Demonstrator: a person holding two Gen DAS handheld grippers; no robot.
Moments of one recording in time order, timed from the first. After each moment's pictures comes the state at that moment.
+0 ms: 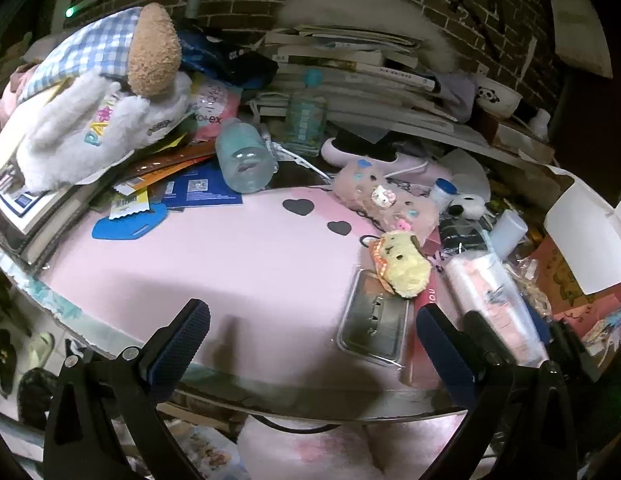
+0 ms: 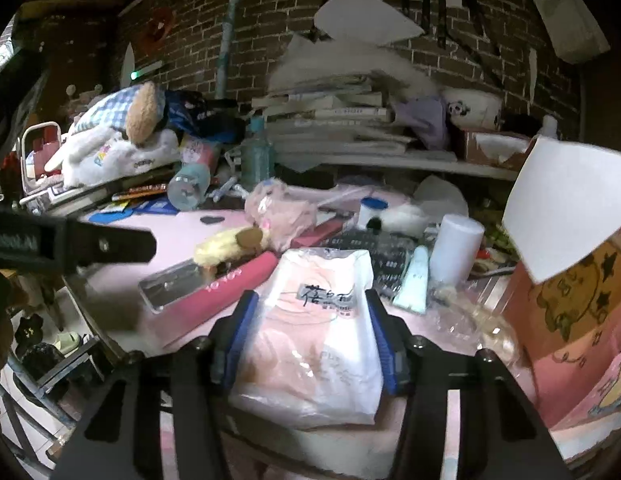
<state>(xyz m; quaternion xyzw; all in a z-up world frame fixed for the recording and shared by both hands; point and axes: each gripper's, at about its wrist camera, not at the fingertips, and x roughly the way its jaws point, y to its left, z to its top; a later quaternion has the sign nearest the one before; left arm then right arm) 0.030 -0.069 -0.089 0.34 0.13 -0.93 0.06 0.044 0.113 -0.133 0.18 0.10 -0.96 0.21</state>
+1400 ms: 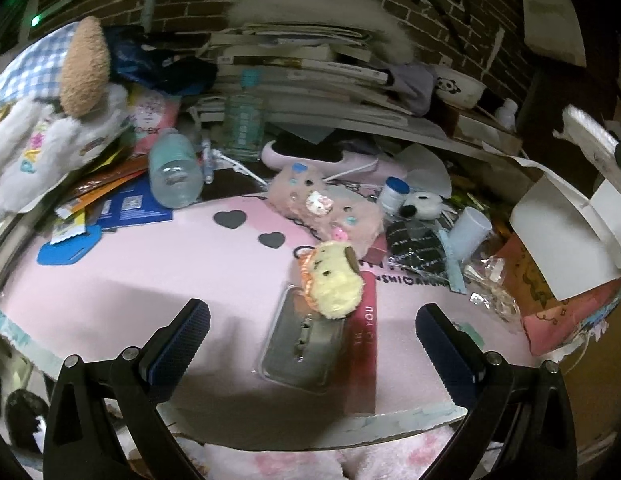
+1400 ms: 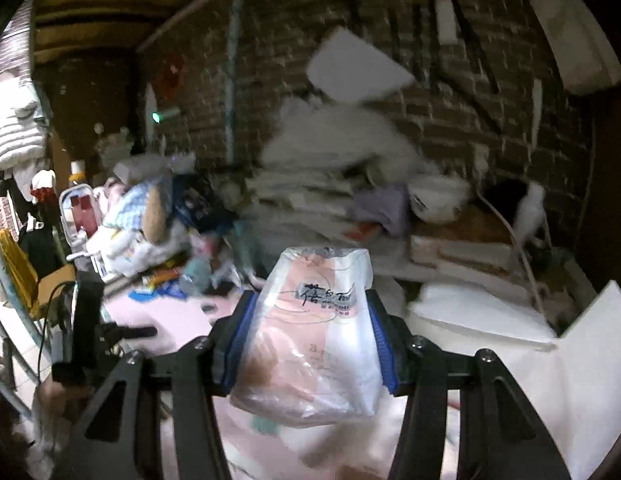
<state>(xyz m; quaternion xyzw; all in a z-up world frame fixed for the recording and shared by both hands) 0.004 -0.040 -0.083 0.34 0.12 -0.93 -0.01 0.000 0.239 0.046 0.23 0.07 -0.93 0.28</state>
